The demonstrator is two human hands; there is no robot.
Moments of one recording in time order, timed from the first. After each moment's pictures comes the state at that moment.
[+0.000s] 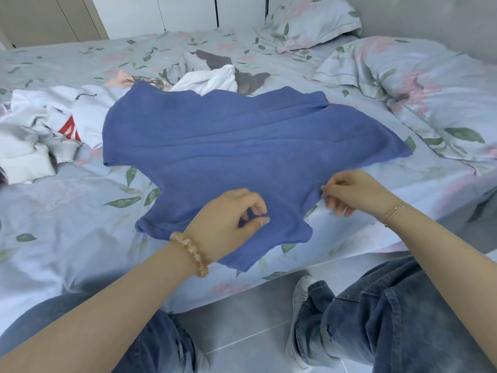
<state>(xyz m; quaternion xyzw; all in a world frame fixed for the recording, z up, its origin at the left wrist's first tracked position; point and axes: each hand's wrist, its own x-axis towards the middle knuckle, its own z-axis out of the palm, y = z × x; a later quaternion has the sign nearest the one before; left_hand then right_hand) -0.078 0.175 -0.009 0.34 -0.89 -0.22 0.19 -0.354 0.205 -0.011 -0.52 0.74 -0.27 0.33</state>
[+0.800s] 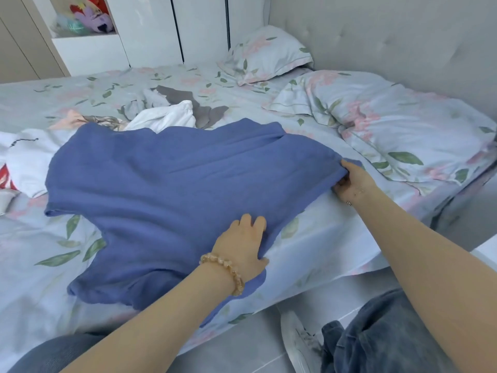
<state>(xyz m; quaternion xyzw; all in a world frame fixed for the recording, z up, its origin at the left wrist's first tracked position) -0.196 0.160 -0.030 0.39 -0.92 -0.08 -0.02 -0.478 0.137 -0.017 -0.01 0.53 -0.74 0.42</state>
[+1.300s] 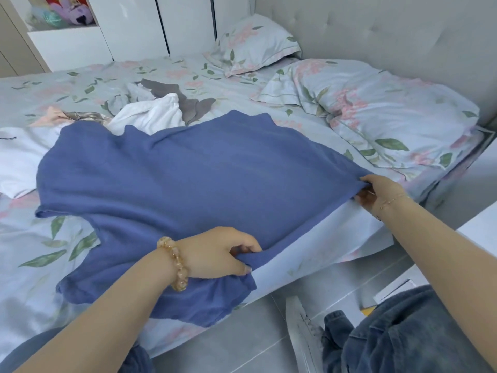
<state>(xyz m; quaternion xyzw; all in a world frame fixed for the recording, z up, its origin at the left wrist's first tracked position) -0.164 0.163 0.009 0.25 -0.86 -0.43 -0.07 -0.518 0.205 -0.043 0.04 0.63 -0.69 0.36</state>
